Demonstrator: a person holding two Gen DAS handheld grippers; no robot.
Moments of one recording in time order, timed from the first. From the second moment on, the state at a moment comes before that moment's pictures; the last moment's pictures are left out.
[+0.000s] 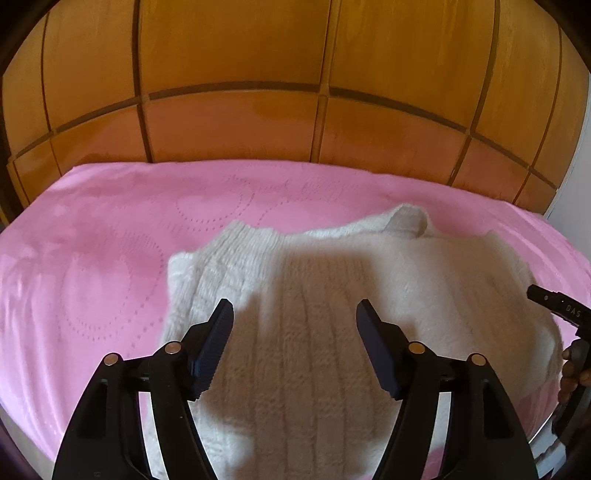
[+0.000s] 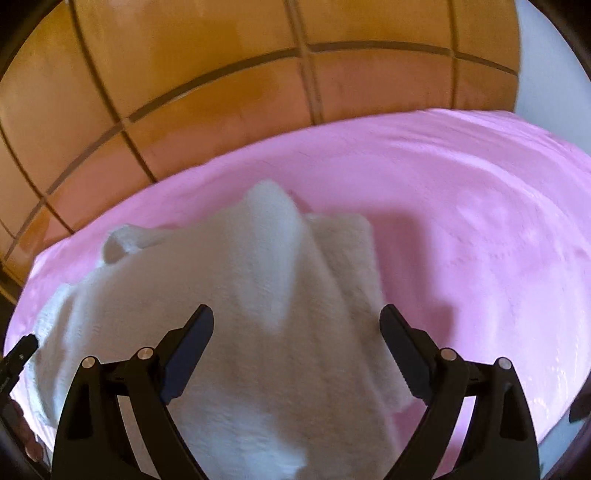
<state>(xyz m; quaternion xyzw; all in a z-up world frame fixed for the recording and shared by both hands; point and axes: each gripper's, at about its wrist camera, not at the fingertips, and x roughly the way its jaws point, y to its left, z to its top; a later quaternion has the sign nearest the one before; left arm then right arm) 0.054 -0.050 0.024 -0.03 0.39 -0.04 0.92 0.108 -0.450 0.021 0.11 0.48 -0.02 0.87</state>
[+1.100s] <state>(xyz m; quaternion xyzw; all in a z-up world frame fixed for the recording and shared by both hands) 0.026 0.040 0.004 -0.21 0.41 -0.13 0.88 0.089 -0.219 0.126 0.14 0.46 0.35 0.80</state>
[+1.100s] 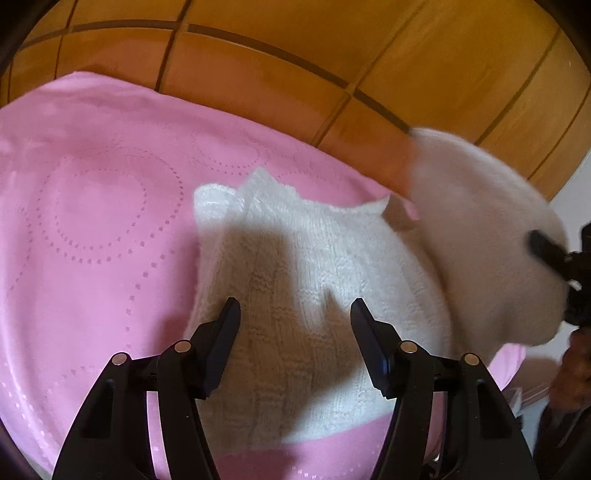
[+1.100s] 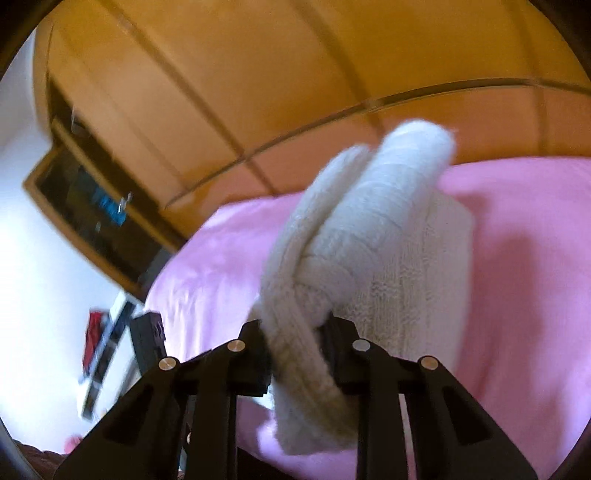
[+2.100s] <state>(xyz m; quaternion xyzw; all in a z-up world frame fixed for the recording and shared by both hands) 0.082 0.037 0.005 -0.31 0.47 -0.21 0.80 0.062 -0.269 0.068 0.06 0.45 0.28 0.84</state>
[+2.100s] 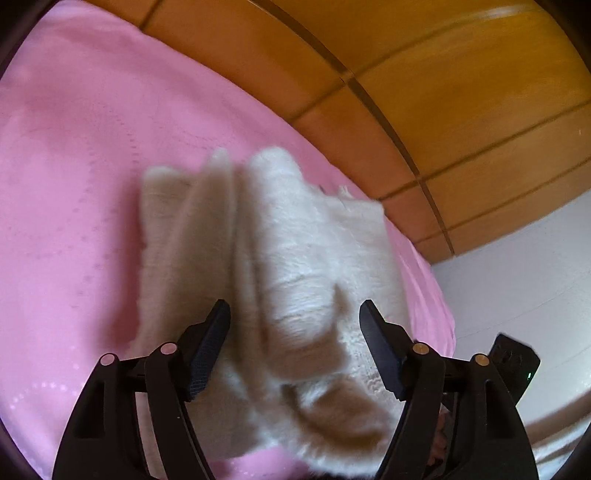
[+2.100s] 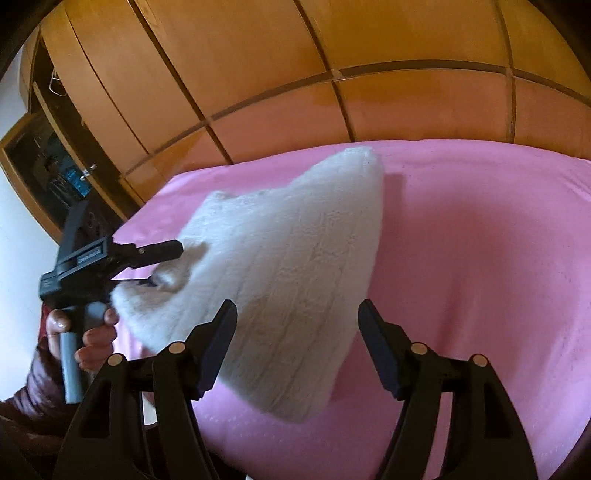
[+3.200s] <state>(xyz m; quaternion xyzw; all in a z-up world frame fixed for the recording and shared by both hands) 0.026 0.055 0.011 -0.11 0.41 0.01 0.91 0.139 -0.188 0.090 0.03 0.44 0.31 0.84</state>
